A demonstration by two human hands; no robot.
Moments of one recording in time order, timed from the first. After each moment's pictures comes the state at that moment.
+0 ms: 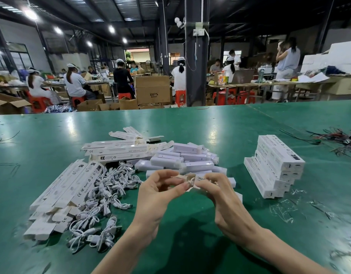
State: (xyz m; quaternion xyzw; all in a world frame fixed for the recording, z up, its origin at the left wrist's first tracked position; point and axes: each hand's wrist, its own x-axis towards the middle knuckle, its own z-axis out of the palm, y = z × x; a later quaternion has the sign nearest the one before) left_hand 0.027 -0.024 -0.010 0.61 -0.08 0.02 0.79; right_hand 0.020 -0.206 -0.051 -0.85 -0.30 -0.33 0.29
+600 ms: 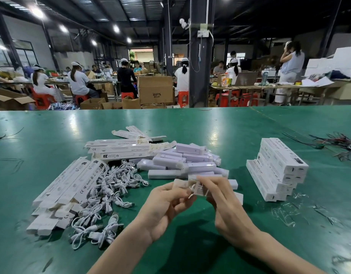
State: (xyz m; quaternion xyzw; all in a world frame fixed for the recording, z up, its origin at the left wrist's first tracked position) left_hand 0.030 -0.028 -0.011 0.52 -0.02 -0.17 0.84; right_hand 0.017 -0.202 -0.054 -0.86 -0.27 -0.33 0.27
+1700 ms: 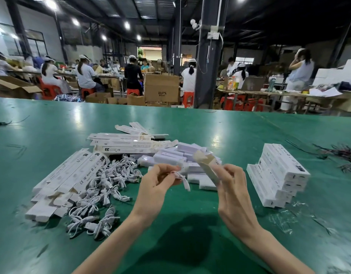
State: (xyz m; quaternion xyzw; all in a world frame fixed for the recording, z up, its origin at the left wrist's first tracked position) left_hand 0.045 -0.021 -0.023 0.64 -0.14 0.10 0.75; right_hand 0.029 -0.211 -0.046 -0.84 -0.18 -0.41 0.30
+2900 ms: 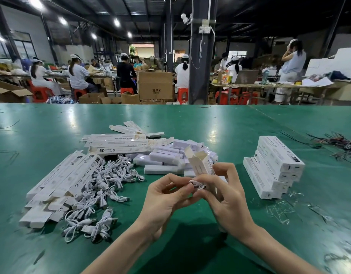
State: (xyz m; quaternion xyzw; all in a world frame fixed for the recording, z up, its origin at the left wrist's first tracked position) left_hand 0.020 -0.041 -0.023 0.48 -0.13 -0.08 0.86; right_hand 0.016 -0.198 -0.040 -0.78 -0.26 -0.41 0.40
